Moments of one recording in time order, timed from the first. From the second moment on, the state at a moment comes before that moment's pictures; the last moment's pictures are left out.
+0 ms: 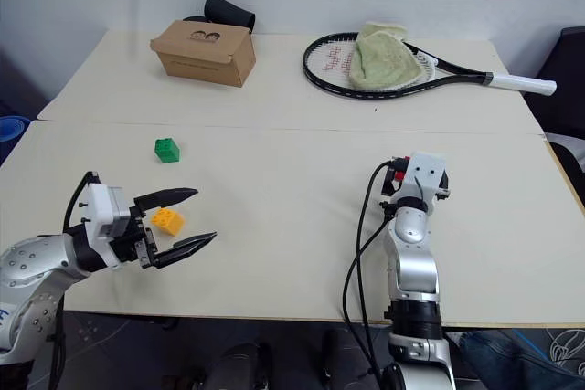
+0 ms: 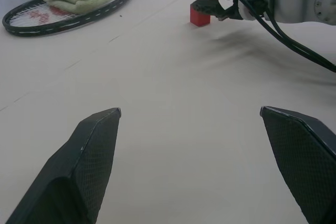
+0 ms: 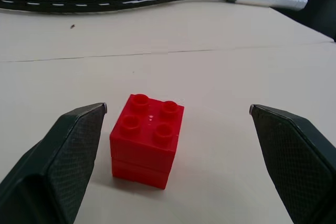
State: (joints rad) left arm 0.06 0.74 0.27 -0.45 -0.58 0.30 -0.85; right arm -0.43 -0.03 -0.21 0.05 -0.01 0.33 -0.28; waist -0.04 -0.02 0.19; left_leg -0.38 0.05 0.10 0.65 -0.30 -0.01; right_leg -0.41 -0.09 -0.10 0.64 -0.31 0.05
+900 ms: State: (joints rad) left arm 0.15 0.72 0.29 -0.49 -0.57 0.28 -0.87; right arm -0.46 -0.58 0.11 0.11 0.41 0.08 1.31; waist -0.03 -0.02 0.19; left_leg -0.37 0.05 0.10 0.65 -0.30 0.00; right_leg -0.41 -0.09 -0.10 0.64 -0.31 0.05
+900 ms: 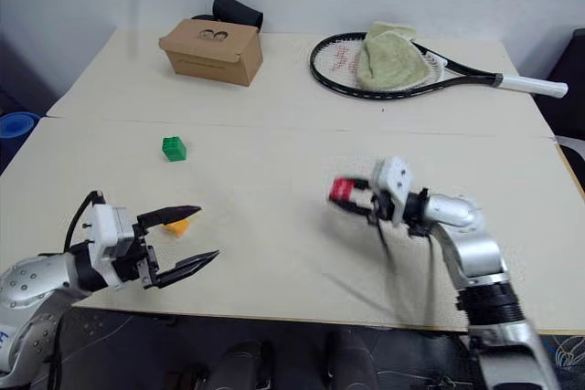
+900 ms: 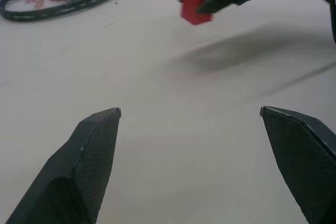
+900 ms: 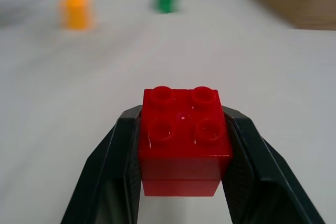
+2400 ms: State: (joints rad) left arm 0.22 0.47 0.79 -0.37 -0.66 0.42 -0.37; right arm -0.32 -0.42 -0.12 0.13 0.59 -0.14 1.32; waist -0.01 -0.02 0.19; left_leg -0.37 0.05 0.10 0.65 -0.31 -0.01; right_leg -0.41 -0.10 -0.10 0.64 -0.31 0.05
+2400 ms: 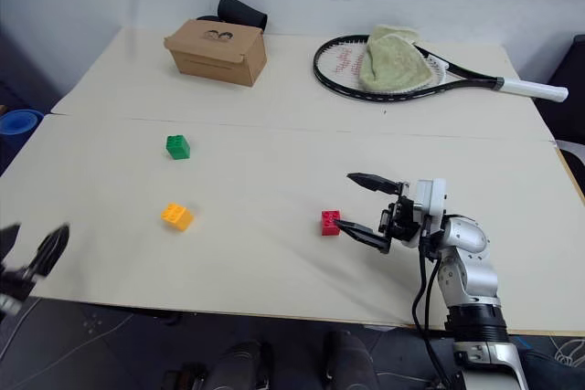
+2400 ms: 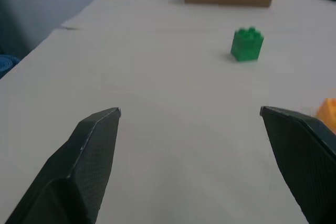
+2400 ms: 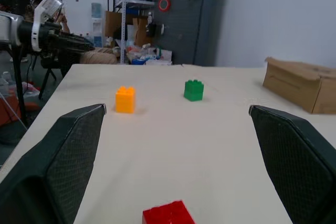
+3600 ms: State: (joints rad) left arm -0.85 0.36 0.21 0.67 -0.19 0.43 0.06; right arm -0.34 -0.35 -0.08 0.08 0.56 -0.17 1.17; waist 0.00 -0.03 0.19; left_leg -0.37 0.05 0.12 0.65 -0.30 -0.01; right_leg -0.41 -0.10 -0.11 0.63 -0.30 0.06
